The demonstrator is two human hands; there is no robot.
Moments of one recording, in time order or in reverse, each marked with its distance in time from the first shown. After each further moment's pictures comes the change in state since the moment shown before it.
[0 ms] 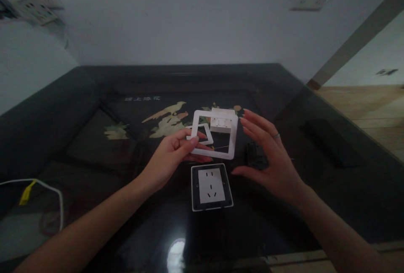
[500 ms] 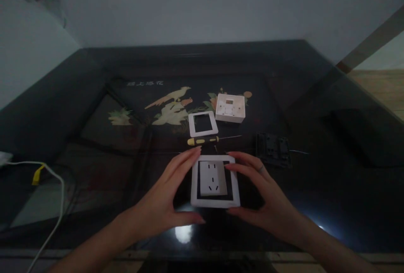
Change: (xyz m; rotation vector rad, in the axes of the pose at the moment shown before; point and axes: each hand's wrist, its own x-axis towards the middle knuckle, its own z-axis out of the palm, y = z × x) left_hand -0.075 -0.042 -0.016 0.994 -0.104 0.183; right_hand -0.063 -0.016 0.027 0.233 -0.297 0.203
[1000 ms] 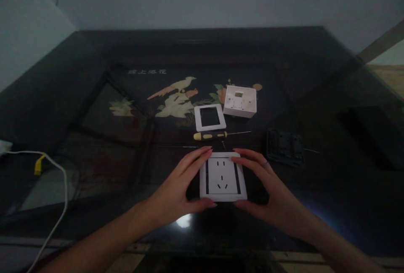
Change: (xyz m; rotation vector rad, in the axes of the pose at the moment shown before) left_hand 0.002 -0.014 0.019 -0.084 -0.033 -0.023; right_hand 0.001 0.006 0.006 0.080 -0.116 0.133
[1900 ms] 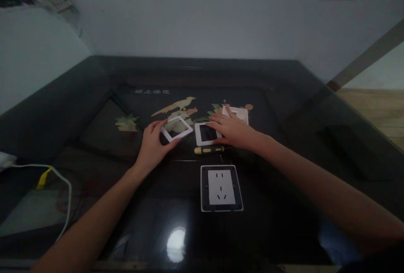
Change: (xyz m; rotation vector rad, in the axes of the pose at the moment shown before) left_hand 0.060 -0.080 -0.079 0.490 0.638 -0.206; right_hand 0.171 0.022 -0.036 -0.845 -0.159 -0.373
